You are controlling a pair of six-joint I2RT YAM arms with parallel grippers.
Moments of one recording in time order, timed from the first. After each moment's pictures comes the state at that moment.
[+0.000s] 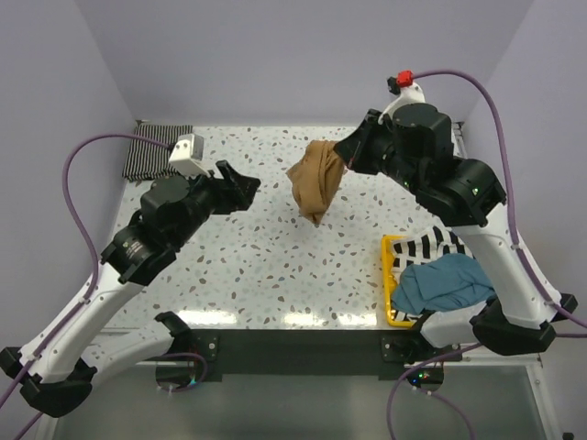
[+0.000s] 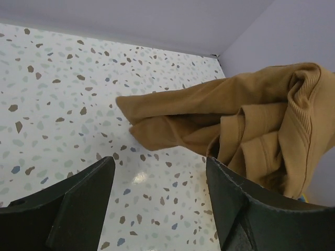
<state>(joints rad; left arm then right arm) -0.68 0.91 1.15 -0.44 -0.23 -0.58 0.72 1.35 1.95 -0.94 0.27 0.64</state>
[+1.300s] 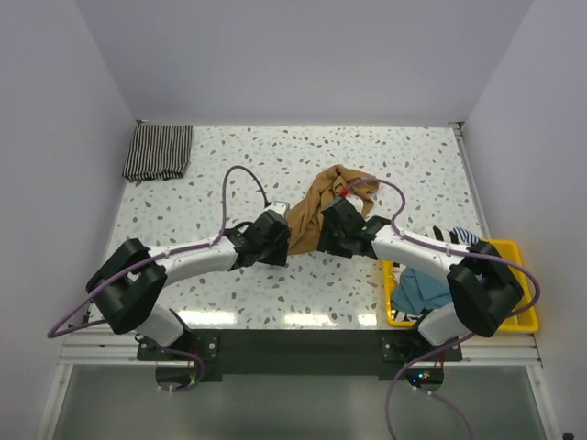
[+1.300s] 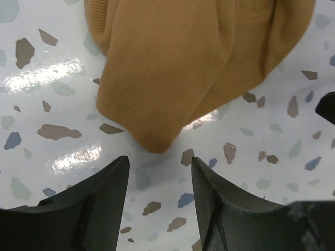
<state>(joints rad) -0.82 1.49 0.80 -0.23 -0.17 -0.53 0.73 1.48 0.89 -0.44 0.18 0.87</state>
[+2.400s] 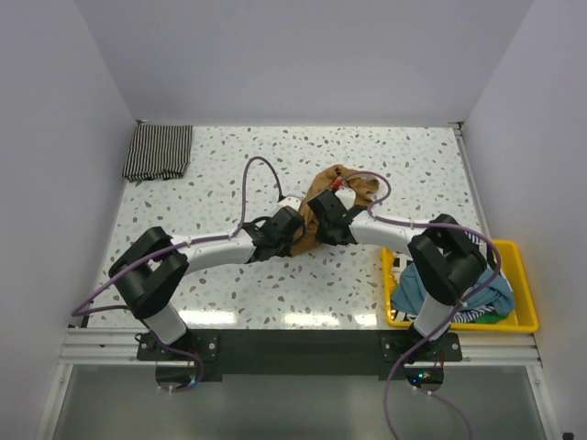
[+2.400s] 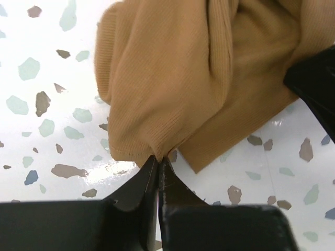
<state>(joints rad) -0.86 1.66 0.93 -0.23 -0.34 -0.47 0.72 1.75 1.03 -0.35 0.33 0.91</state>
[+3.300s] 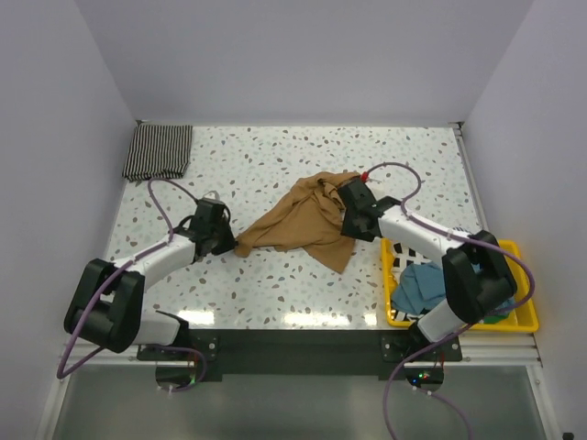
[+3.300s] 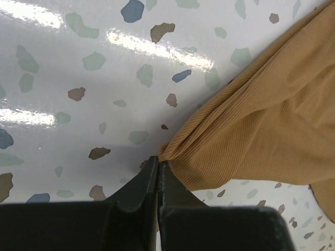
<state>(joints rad) -0.34 1.35 0.62 -0.20 -0.05 -0.70 0.53 1.59 1.02 -0.56 0.34 0.74</state>
